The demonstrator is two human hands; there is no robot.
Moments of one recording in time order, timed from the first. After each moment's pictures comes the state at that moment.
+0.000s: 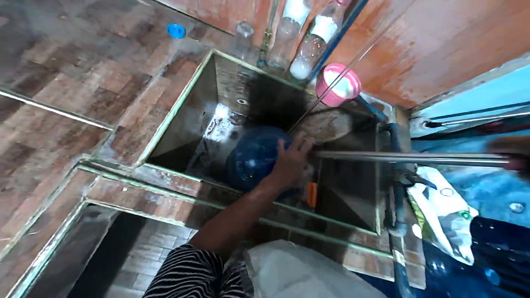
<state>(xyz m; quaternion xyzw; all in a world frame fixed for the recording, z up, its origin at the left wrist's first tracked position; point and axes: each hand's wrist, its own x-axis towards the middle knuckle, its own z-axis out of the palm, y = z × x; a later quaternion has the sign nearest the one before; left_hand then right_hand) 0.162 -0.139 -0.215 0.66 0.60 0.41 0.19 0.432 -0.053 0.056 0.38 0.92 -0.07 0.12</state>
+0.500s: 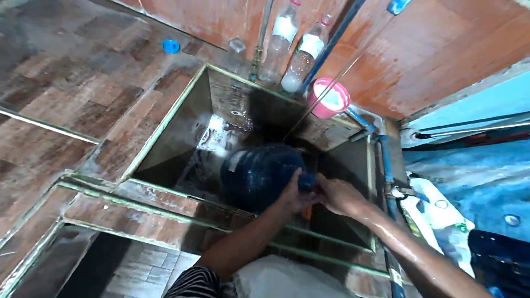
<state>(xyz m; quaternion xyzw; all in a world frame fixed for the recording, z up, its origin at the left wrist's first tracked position) 0.215 -0.129 -0.213 -0.10 0.38 0.46 0.80 0.317 -0.078 -0.107 0.47 0.79 -0.21 0.32</state>
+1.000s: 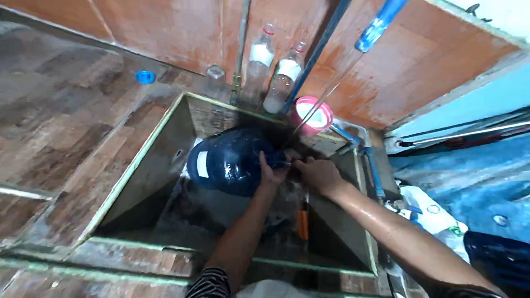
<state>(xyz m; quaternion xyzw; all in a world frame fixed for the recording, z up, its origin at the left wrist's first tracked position) 0.173 0.004 -0.249 -0.19 0.31 0.66 0.65 0.269 0.006 -0.104 0.44 0.84 -0.08 0.30</state>
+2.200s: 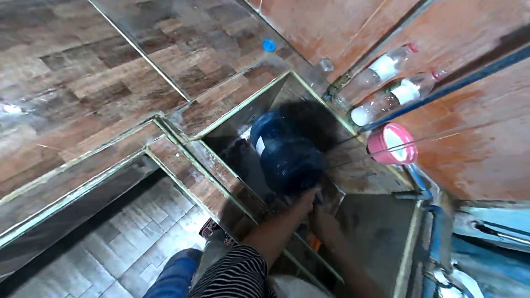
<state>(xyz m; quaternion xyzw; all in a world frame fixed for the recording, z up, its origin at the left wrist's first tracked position) 0.171 -0.113 -0.300 -0.11 0.49 0.54 0.67 0.247 -0.118 -0.233 0.52 0.77 -0.16 0.32</state>
